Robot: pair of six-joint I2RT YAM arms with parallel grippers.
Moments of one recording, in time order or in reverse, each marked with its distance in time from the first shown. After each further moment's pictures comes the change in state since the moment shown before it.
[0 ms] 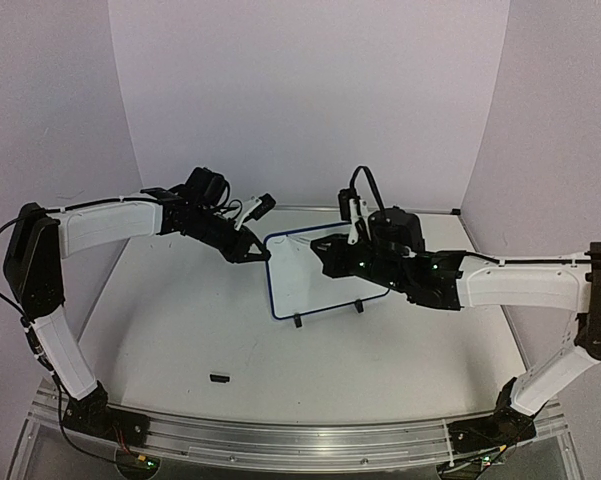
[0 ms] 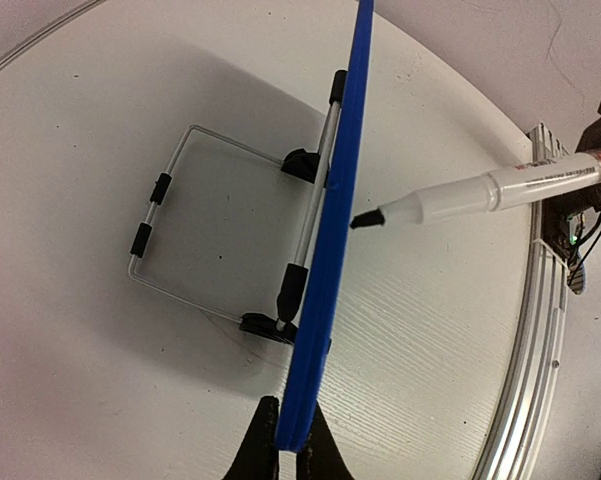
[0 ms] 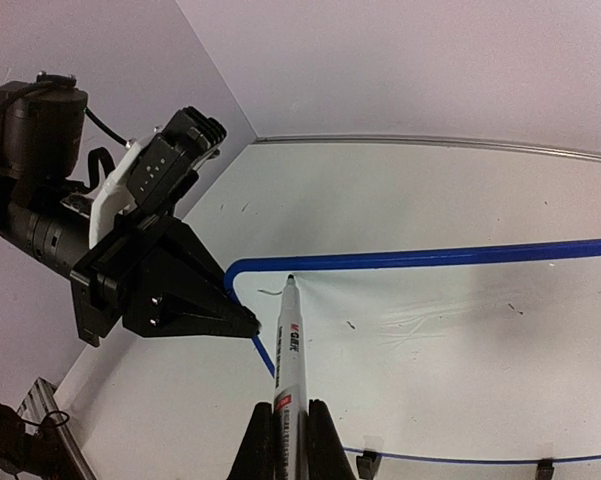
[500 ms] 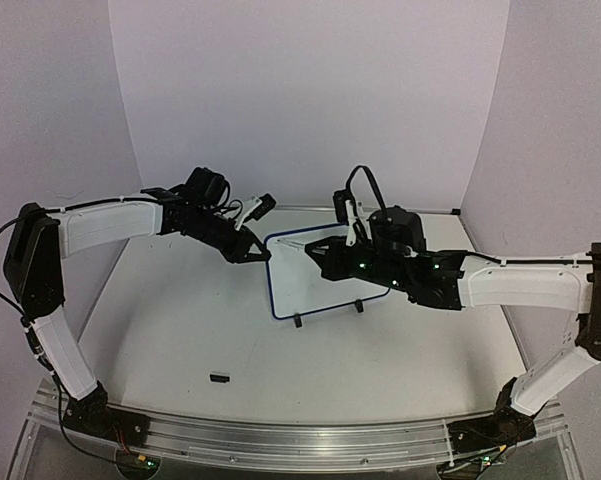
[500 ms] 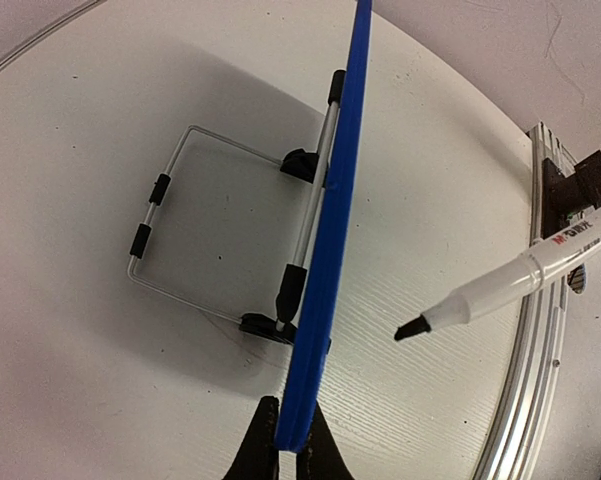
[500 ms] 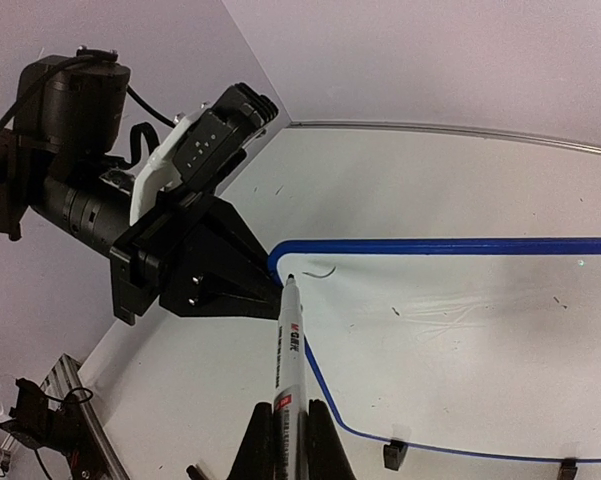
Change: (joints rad) left arm -0.001 0.000 0.000 0.000 0.000 0.003; right arm 0.000 -0.007 -0.001 0.000 -0.096 -0.004
